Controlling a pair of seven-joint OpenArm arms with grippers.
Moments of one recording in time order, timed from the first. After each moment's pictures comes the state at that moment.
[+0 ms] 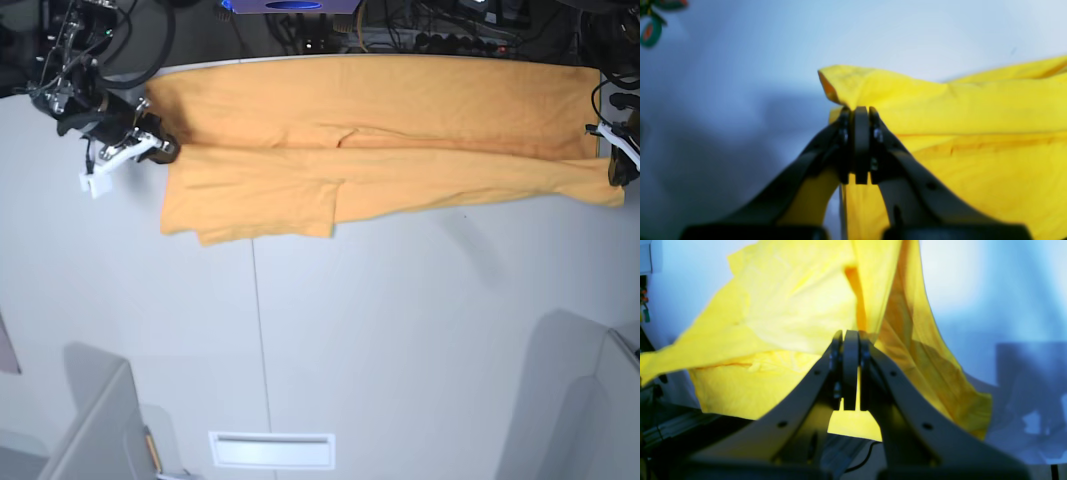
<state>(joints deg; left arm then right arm) 31.4 -31.2 -44.3 101.2 -34.5 -30.0 44.3 -20.8 8.6 23.6 108.9 48.8 1.5 -72.2</state>
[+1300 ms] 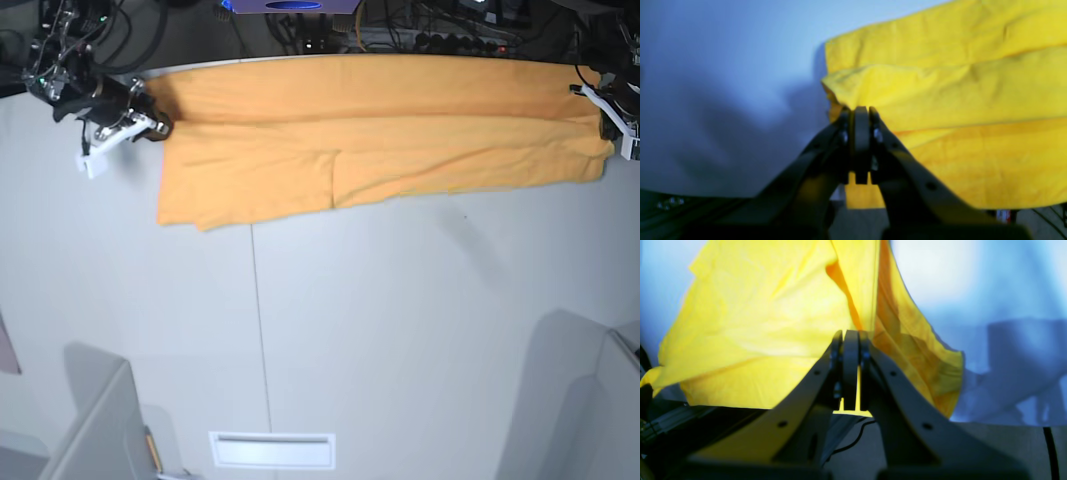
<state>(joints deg) 37.0 -26.1 -44.2 102.3 -23.6 -30.0 43.9 -24.4 10.0 24.9 108.4 48.7 1.5 -73.4</state>
